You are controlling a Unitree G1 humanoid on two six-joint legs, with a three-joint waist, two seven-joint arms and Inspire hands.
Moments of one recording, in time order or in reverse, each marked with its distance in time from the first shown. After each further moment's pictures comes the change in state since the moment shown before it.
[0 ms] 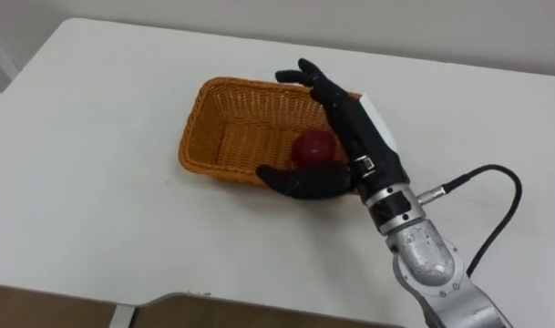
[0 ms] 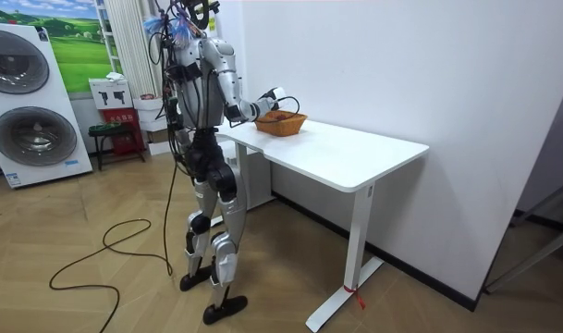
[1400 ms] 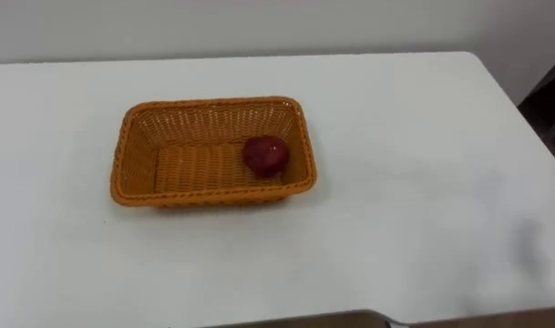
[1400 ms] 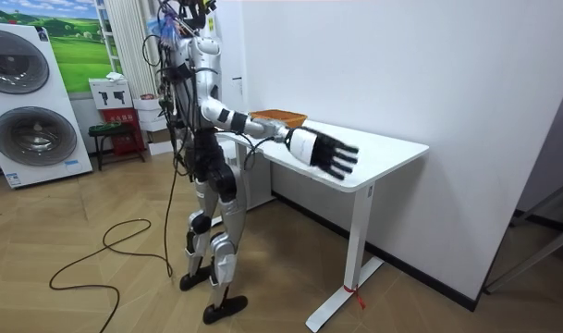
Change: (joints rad) left arm 0.170 0.000 0.200 -0.105 0.034 0.096 0.035; right arm 0.209 -0.036 -0.824 0.448 0.516 -0.022 -0.744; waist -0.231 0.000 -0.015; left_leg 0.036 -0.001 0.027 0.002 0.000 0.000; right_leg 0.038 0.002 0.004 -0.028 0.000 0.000
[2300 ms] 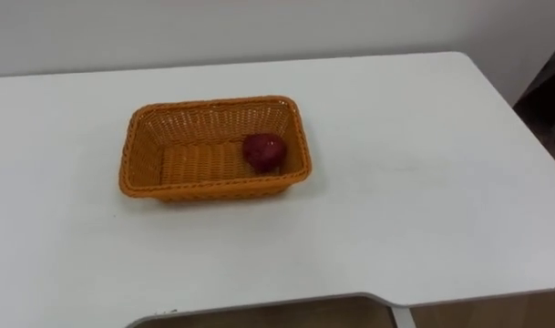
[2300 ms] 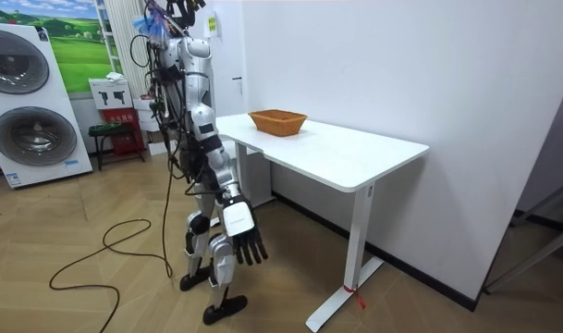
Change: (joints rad) left arm -0.007 -0.038 0.018 -0.012 0.029 0.018 -0.032; right arm 0.034 0.111 0.264 0.810 -0.096 0.135 0.353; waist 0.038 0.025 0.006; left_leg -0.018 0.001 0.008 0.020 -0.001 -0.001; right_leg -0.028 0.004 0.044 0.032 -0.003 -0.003
